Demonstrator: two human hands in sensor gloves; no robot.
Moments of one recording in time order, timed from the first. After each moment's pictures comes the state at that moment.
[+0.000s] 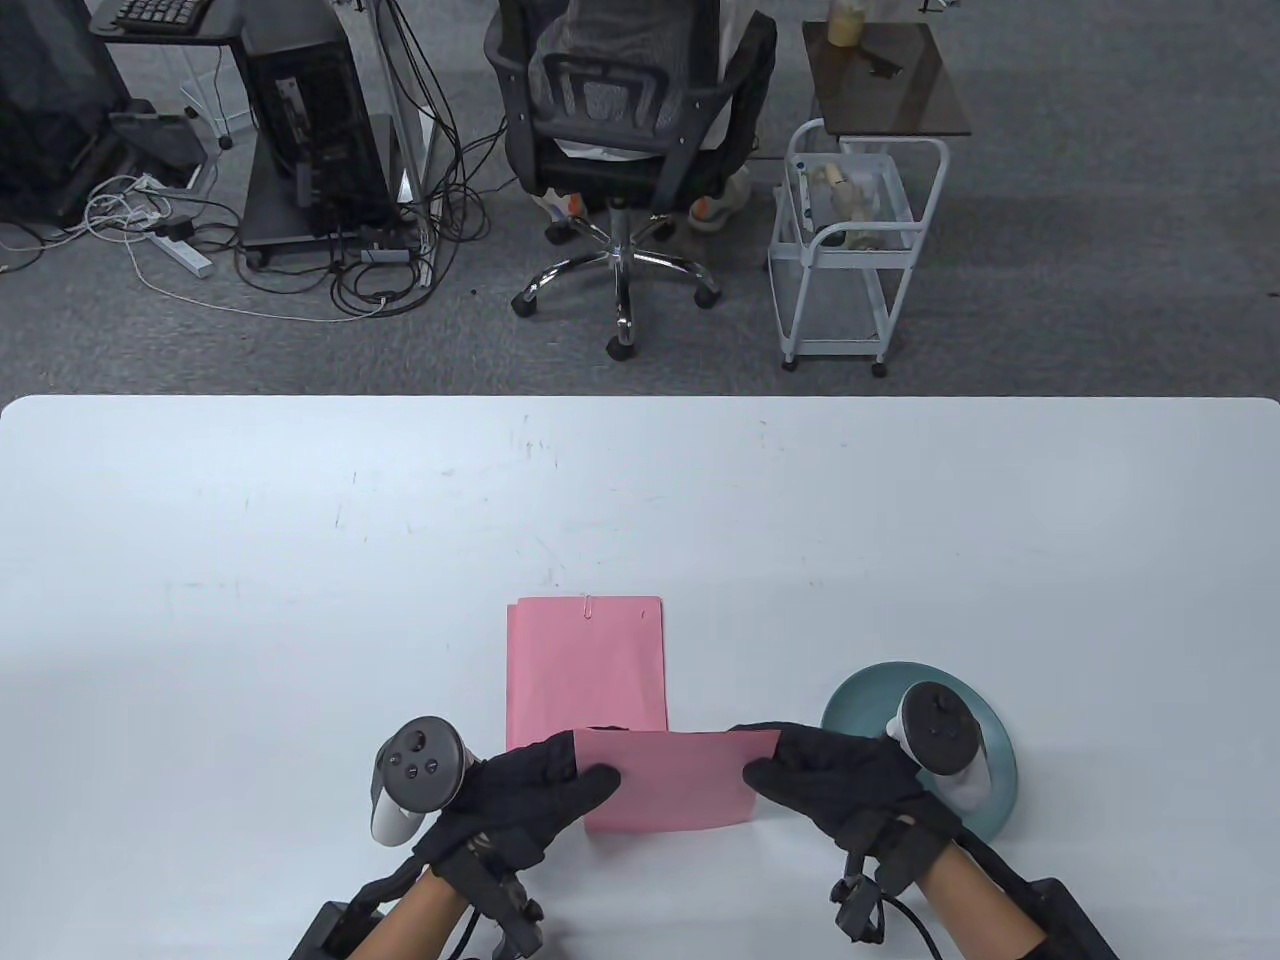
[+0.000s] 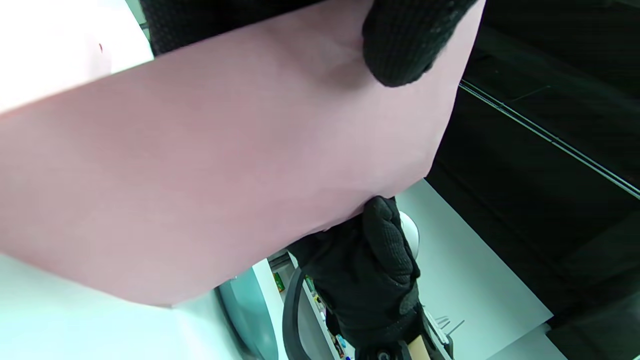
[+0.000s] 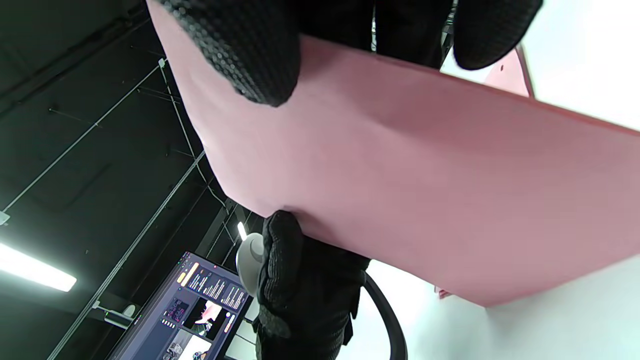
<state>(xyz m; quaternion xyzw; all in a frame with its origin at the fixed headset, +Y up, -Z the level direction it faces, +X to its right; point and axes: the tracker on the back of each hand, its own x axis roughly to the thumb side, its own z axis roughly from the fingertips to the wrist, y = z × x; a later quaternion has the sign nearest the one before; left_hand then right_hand) -0.153 -0.750 -0.245 -0.10 -0.32 0.57 0.75 0.180 -0.726 -0.263 0.32 0.18 0.72 0.59</state>
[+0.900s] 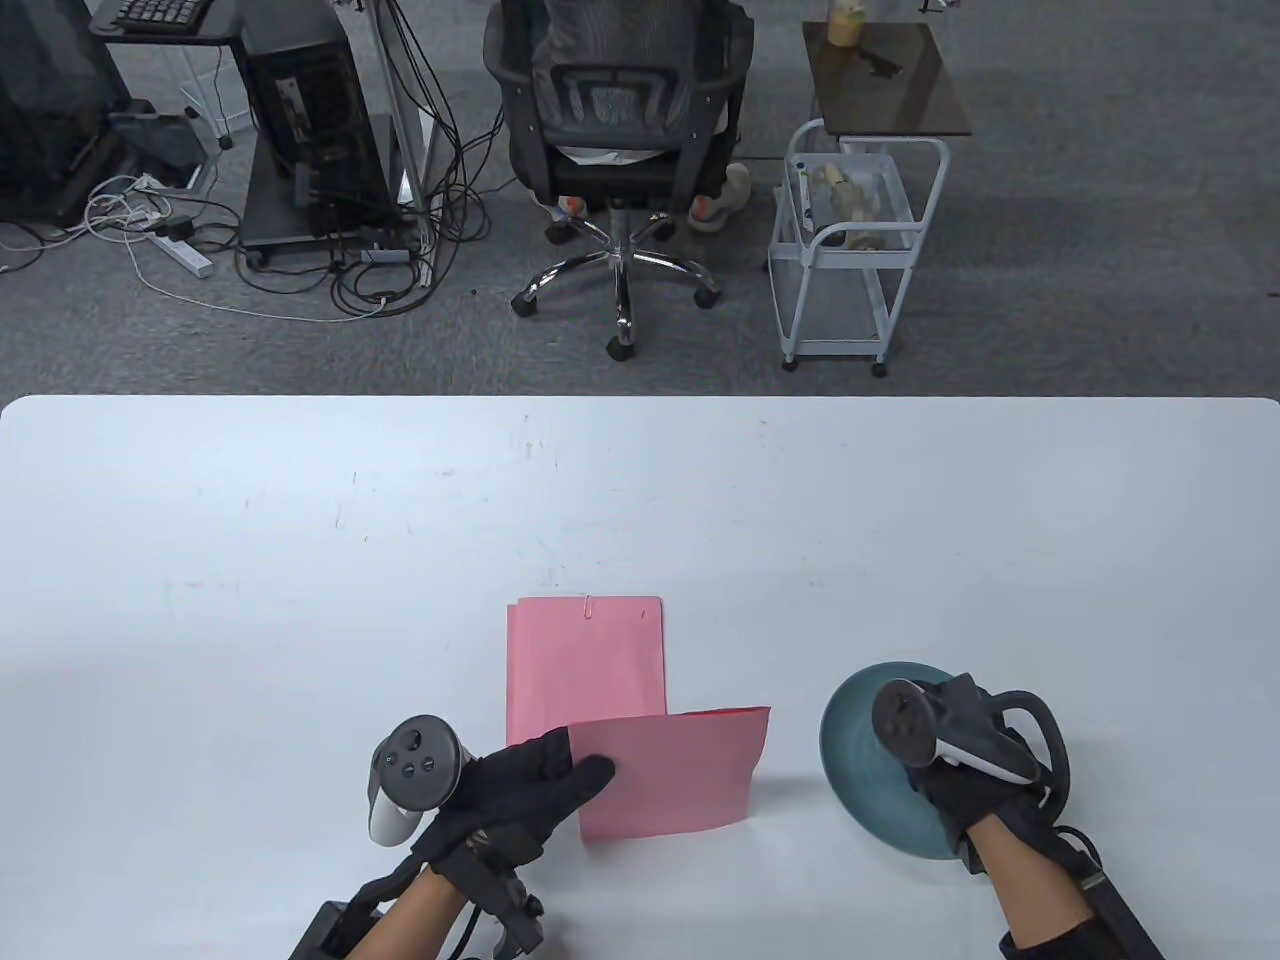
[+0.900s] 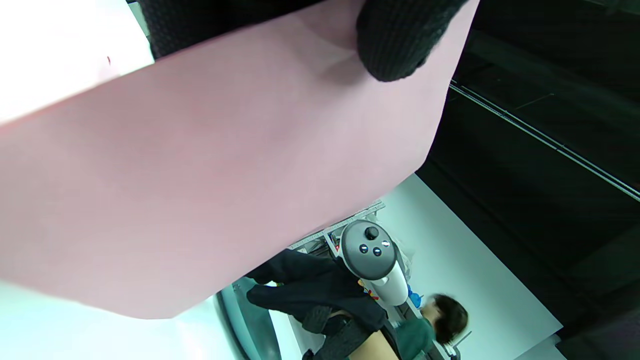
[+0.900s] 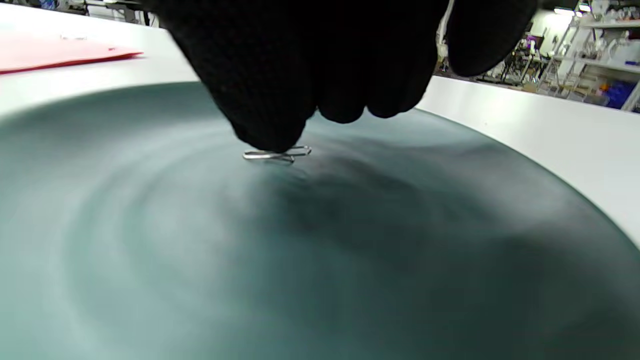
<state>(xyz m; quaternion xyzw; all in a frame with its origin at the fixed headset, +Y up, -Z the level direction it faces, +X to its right) -0.155 -0.747 -0.245 -0.09 -0.30 0.58 0.75 0.238 -0.735 -0.291 0.12 0.11 0.98 -0.09</state>
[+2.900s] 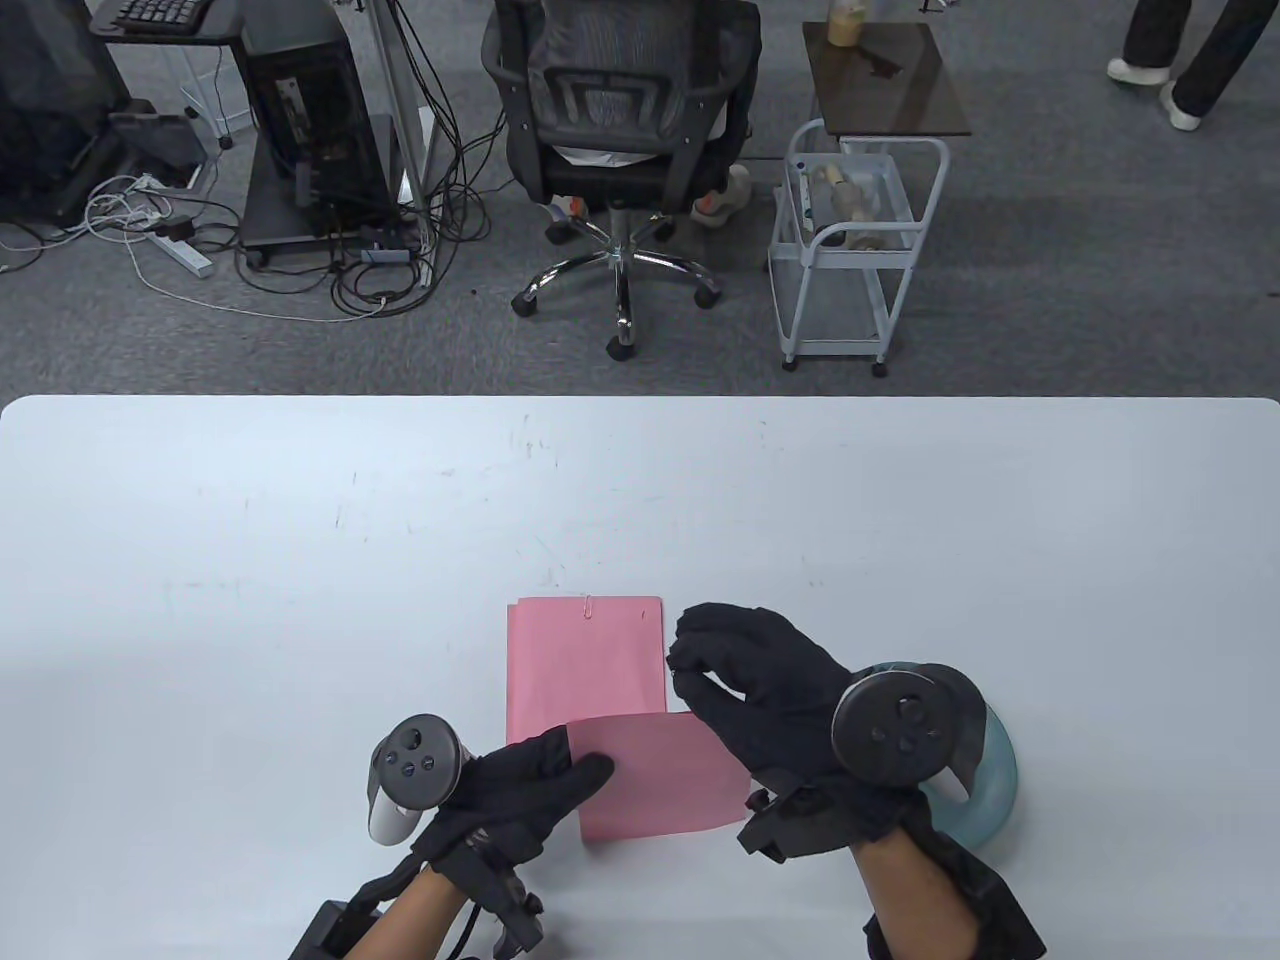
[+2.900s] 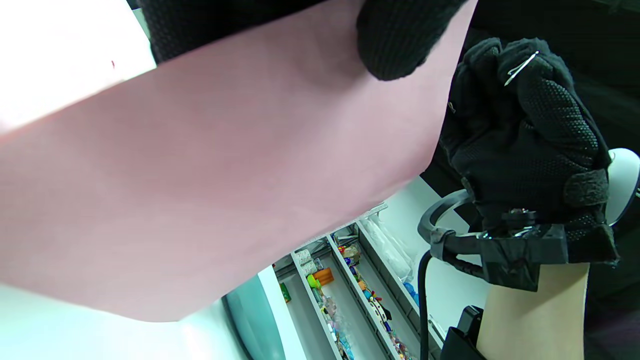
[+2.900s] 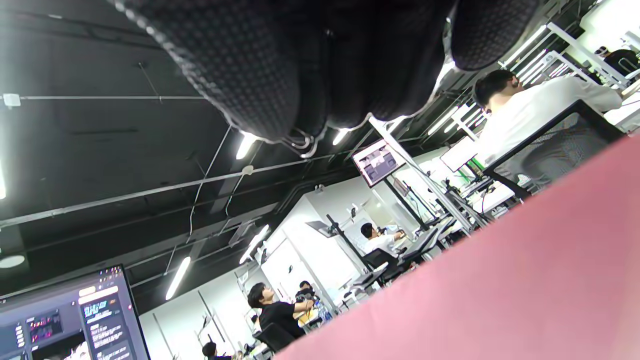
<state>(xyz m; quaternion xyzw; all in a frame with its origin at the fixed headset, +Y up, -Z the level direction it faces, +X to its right) -0.156 -0.747 -0.246 -0.09 -0.30 0.57 0.76 0.113 -0.574 -0.242 0.30 -0.12 0.86 0.39</state>
